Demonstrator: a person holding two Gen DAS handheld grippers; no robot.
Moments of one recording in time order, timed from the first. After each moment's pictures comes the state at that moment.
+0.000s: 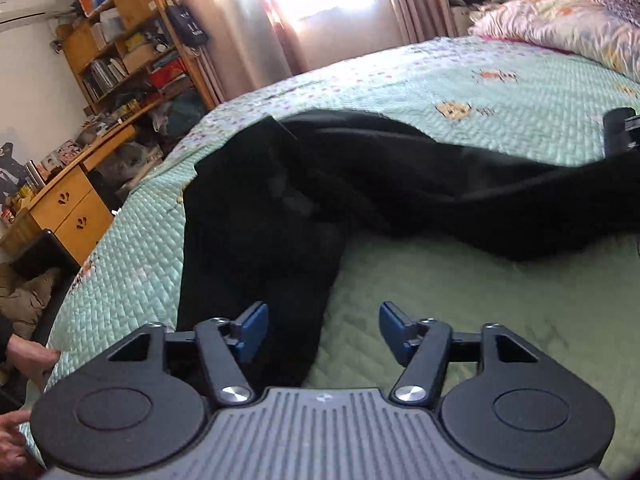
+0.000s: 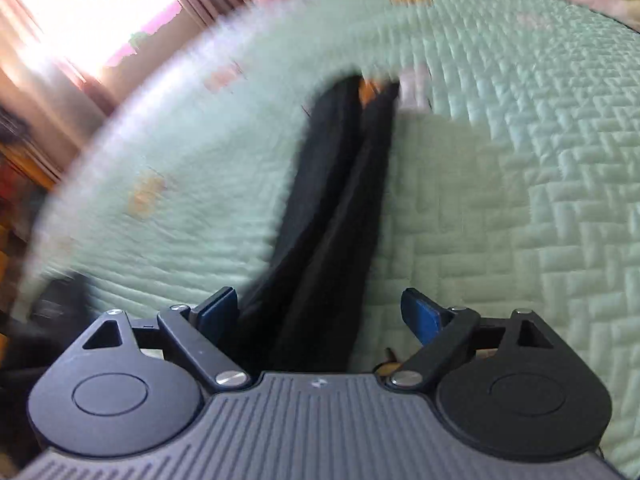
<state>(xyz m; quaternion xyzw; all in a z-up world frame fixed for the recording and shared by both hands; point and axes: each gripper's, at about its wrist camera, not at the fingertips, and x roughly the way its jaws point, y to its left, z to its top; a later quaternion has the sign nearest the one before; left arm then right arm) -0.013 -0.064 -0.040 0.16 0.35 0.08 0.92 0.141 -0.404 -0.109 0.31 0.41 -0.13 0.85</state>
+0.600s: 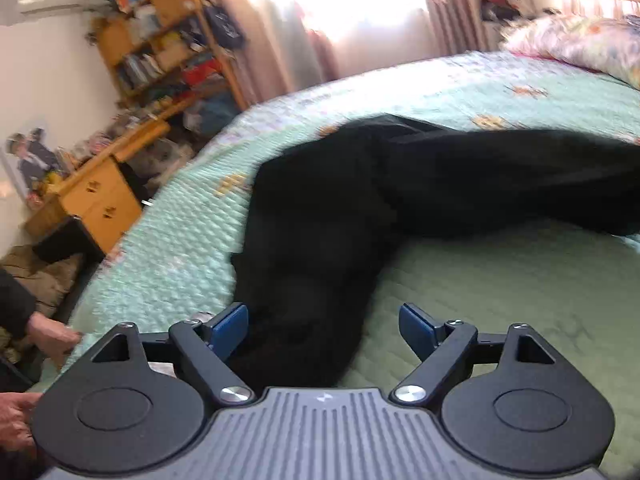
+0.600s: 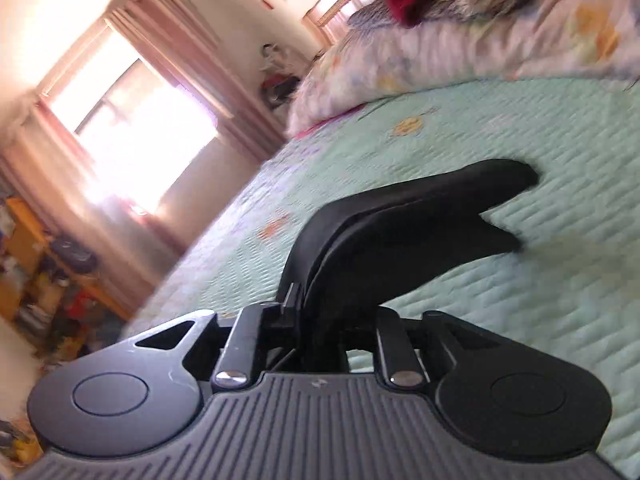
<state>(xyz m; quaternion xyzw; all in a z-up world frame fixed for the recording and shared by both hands) -0.033 -0.038 -0.033 0.15 0.31 0.14 0.93 0.026 -0.478 -0.056 0.39 0.20 -0.12 0.89</state>
